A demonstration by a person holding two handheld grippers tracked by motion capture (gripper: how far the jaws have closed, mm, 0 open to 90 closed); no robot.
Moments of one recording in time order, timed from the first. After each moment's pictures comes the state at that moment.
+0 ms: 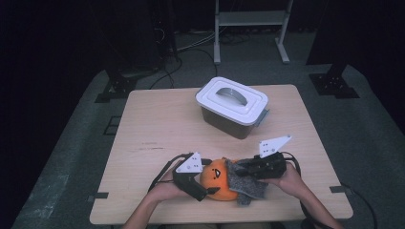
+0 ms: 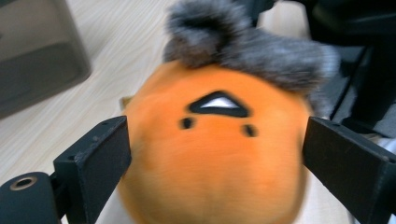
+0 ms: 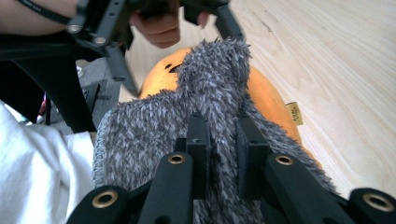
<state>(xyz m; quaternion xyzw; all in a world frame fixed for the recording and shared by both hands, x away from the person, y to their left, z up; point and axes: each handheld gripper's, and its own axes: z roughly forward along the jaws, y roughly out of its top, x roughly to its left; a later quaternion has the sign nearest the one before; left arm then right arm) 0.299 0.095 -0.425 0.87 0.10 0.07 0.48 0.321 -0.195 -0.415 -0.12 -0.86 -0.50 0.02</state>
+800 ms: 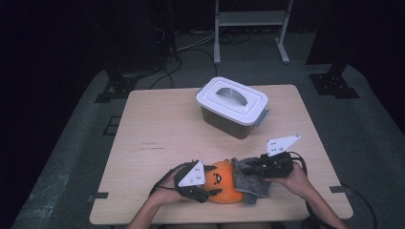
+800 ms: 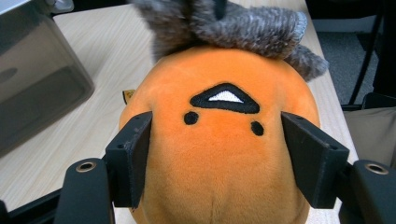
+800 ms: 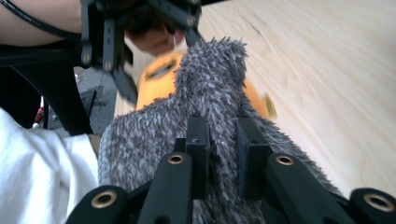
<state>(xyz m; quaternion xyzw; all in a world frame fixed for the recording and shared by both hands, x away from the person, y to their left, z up) 0.282 0.092 -0.434 0.87 0.02 0.13 0.47 0.322 -0.212 -0.412 -0.13 -0.85 -0.51 0.01</state>
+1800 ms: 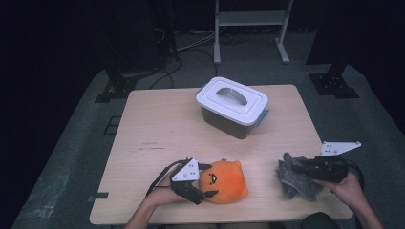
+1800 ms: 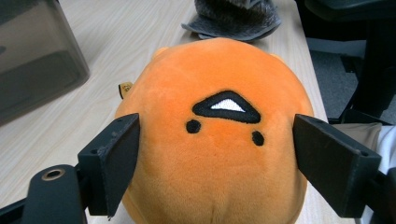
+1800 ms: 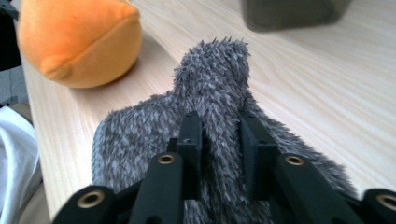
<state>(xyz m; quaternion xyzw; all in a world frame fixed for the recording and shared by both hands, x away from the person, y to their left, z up) 0.287 0.104 -0.434 0.86 0.06 0.09 0.49 0.302 -0.356 -0.428 -0.31 -0.84 -0.45 -0.07</state>
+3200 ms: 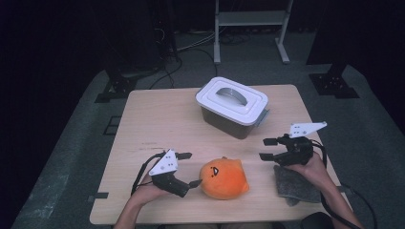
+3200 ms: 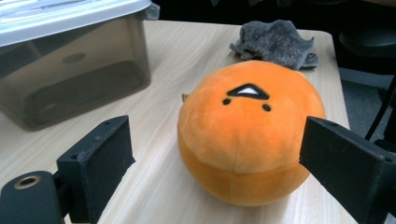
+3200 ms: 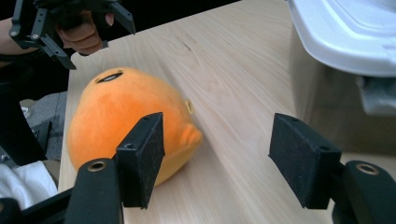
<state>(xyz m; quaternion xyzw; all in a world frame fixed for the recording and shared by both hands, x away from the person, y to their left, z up) 0.289 0.152 -0.411 0.83 0.13 0.14 0.52 0.346 -0.268 -0.393 -0.22 -0.82 -0.52 -0.04</state>
